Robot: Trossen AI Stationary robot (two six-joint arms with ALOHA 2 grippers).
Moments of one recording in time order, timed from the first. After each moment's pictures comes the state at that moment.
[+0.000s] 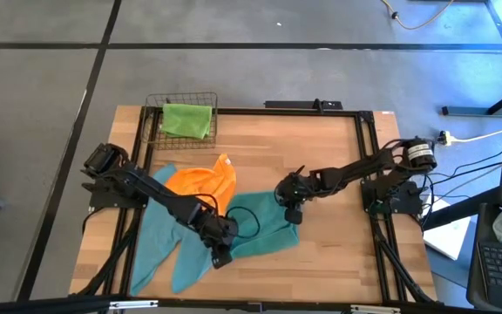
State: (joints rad) left arm -0.43 1.73 1.12 -0.43 0.18 -0.97; right arm 0.05 1.67 0.70 -0.02 -0.05 0.24
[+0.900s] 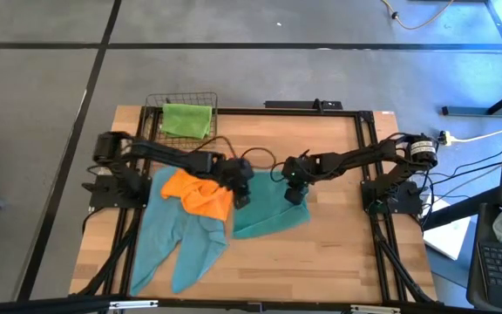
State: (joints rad) left arm 0.05 1.74 1.10 -0.33 0.01 -0.37; right arm -0.13 1.64 0.76 -0.30 0.11 0.23
